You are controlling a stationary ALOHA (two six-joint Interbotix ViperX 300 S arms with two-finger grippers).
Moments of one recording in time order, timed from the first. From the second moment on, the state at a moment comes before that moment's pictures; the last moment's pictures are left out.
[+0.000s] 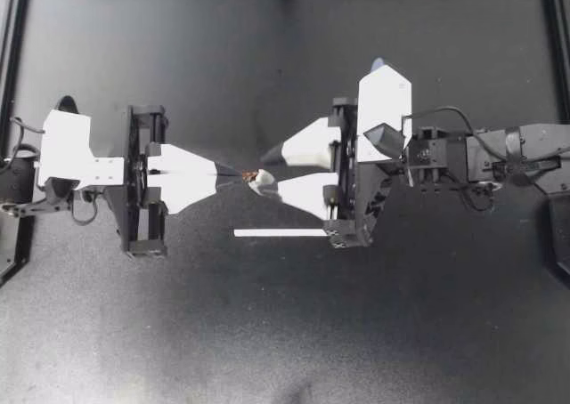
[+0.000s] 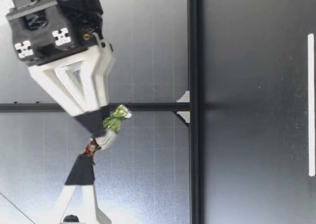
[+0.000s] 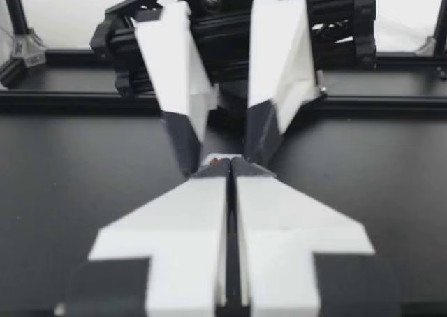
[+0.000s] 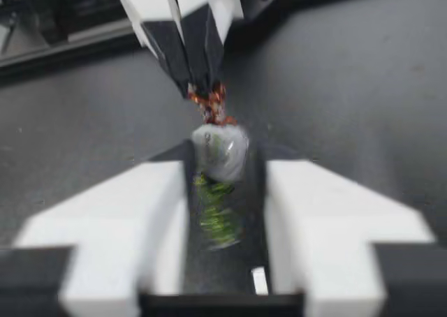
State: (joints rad) left arm 0.01 -0.28 1.02 -0.07 -0.71 0.08; right arm -0.07 -0.10 0.69 -0.01 -0.25 0.20
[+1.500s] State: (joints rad) left arm 0.04 -0.17 0.97 -0.10 -0.67 0.02; right arm -0.04 -0.11 0.68 -0.01 -0.21 0.22
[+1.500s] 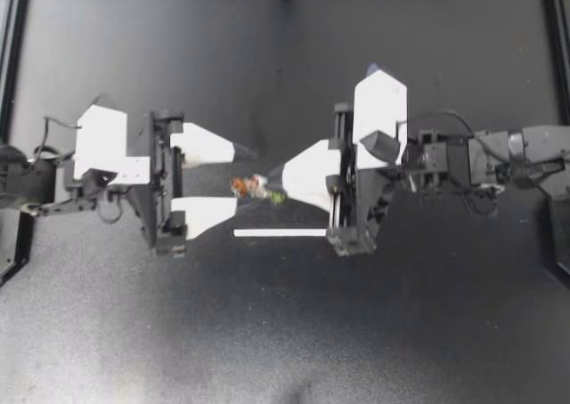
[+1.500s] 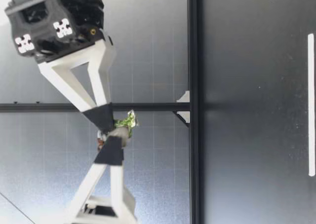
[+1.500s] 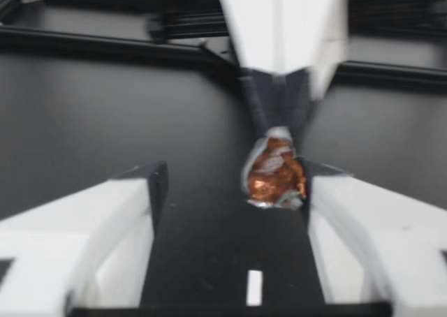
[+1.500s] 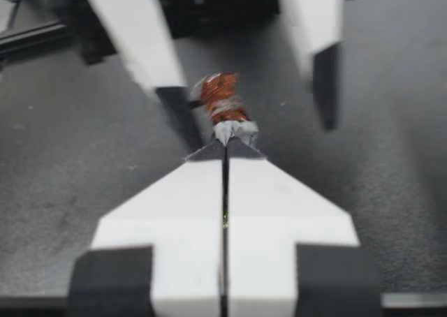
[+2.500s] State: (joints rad) left arm 0.07 -0.20 1.00 -0.10 -0.69 0.02; right arm -0.08 -0.17 0.75 -0.01 -0.21 0.24
